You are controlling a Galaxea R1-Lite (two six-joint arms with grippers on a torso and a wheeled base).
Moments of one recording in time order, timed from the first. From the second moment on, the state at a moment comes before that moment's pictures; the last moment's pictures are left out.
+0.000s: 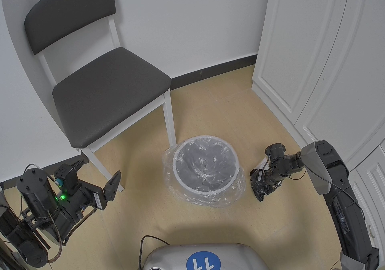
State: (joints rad) left arm -0.45 1.69 -0.02 -1.53 0.25 0.04; right arm 0.14 2.93 -2.00 0.08 -0.02 0.40
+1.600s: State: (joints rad) left arm -0.47 1.71 -0.02 -1.53 0.26 0.05; right arm 0.13 2.93 -2.00 0.09 -0.05 0.44
